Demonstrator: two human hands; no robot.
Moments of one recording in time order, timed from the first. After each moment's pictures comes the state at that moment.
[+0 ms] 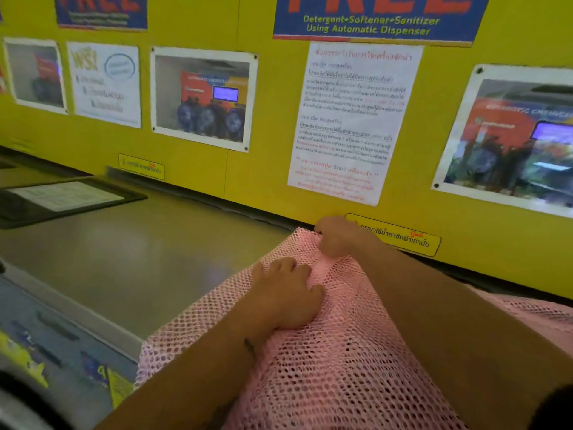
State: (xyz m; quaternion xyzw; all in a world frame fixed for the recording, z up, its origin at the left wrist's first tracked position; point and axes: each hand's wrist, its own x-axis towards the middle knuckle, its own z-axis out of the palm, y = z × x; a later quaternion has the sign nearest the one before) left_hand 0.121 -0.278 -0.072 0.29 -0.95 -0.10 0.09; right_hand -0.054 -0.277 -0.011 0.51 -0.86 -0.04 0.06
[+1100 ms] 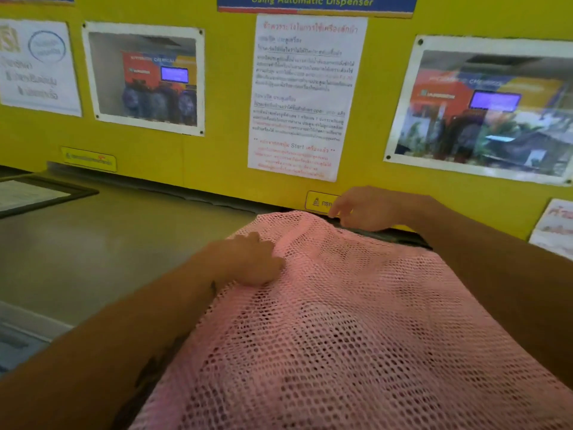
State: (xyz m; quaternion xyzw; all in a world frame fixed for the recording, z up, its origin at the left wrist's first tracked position) left_hand 0.108 -0.295 -0.043 0.28 -0.96 -0.04 -0.08; right_hand -0.070 -0.149 0.046 0.54 -0.84 -0.01 -0.02
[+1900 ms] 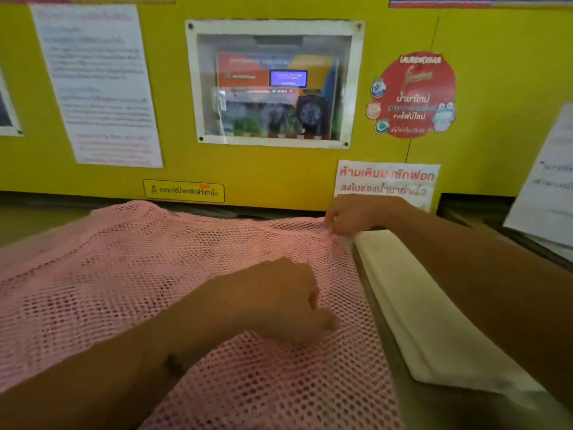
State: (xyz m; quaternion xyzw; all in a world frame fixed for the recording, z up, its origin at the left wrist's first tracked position) left_hand -0.006 0.095 -0.001 0.07 -0.98 -0.13 -0.10; right_hand -0.244 0.148 0.015 0.40 -0.91 0.01 -0.07
